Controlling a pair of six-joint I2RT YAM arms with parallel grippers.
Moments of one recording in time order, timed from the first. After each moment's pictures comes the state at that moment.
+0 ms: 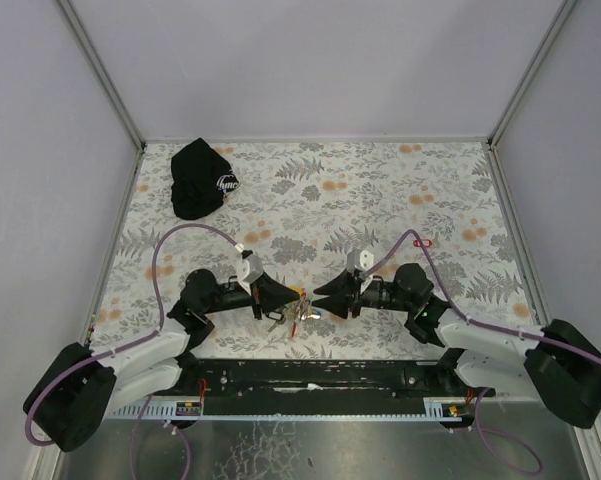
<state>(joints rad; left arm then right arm) -0.60 0.98 0.14 0.90 0.77 -0.26 0.81 1.13 0.28 0.87 -0.65 0.12</state>
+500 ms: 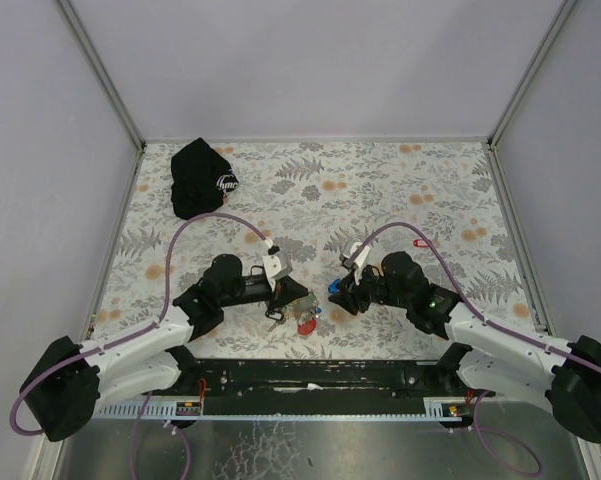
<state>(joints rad) -0.75 0.97 0.37 0.39 0.56 -0.01 0.81 0.97 0.46 0.08 -0.32 0.01</state>
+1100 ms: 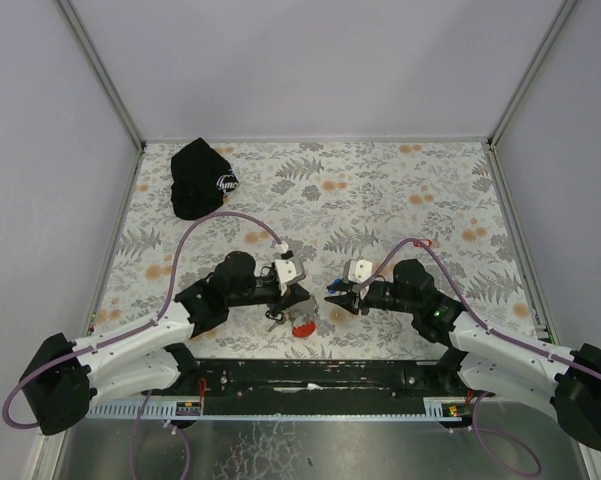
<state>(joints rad) -0.85 0.99 0.50 0.12 0.45 0.11 0.81 0.90 0.35 0.29 -0.48 -0.24</state>
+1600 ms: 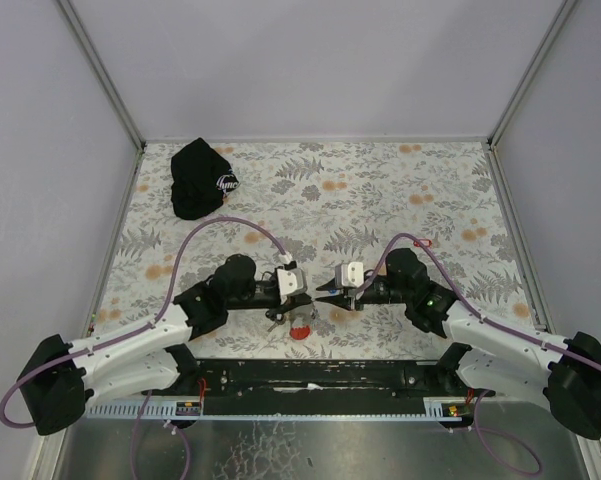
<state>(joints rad) -0.88 0.96 0.50 0.10 0.49 0.21 0.81 1.00 0.46 0.29 -0.66 -0.39</state>
